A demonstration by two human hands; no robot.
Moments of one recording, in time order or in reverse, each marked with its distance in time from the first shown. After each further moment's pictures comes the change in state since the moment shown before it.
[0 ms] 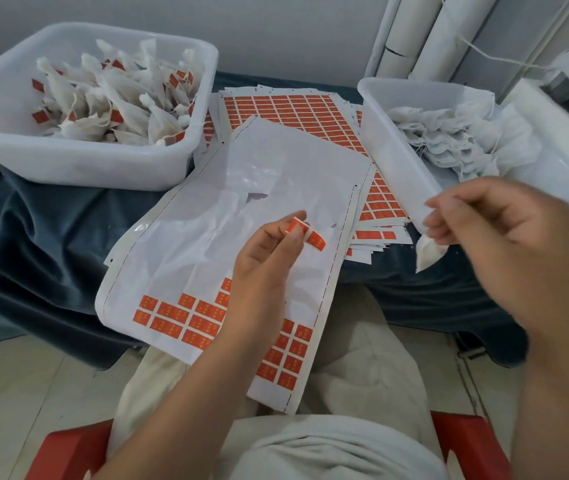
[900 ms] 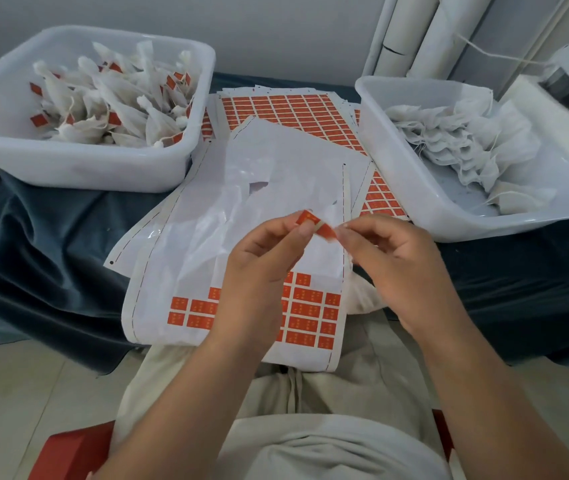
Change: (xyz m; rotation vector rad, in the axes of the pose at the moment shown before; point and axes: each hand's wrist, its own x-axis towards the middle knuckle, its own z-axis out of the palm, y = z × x) left_hand -0.002 0.018 -0.004 -0.019 -0.061 -0.015; right_hand -0.012 0.005 0.081 0.194 -0.182 0.244
